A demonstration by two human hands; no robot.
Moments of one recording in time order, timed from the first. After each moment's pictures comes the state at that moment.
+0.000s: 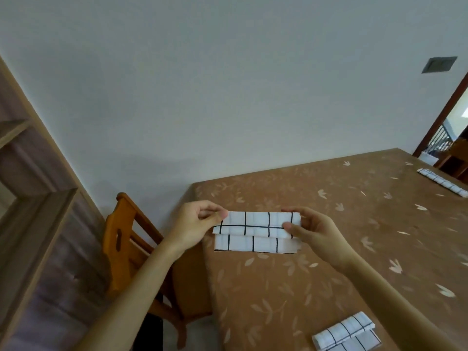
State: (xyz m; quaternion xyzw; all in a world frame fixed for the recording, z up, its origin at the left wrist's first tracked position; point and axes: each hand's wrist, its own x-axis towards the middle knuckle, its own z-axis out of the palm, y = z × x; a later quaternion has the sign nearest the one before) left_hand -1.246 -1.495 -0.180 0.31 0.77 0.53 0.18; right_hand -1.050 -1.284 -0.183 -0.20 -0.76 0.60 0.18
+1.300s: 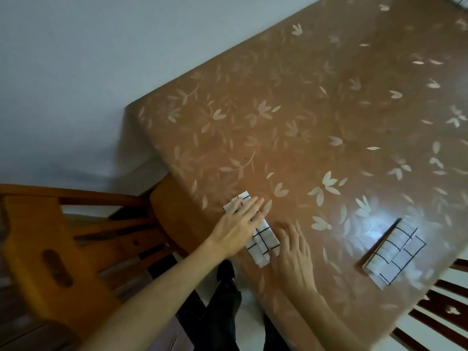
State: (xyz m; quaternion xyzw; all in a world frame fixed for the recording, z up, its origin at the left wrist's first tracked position) left_hand -1.349 -1.413 -0.498 0.77 0.63 0.04 0.07; right_hand -1.150 -1.400 -0.479 -0.50 -0.85 0.15 -0.03
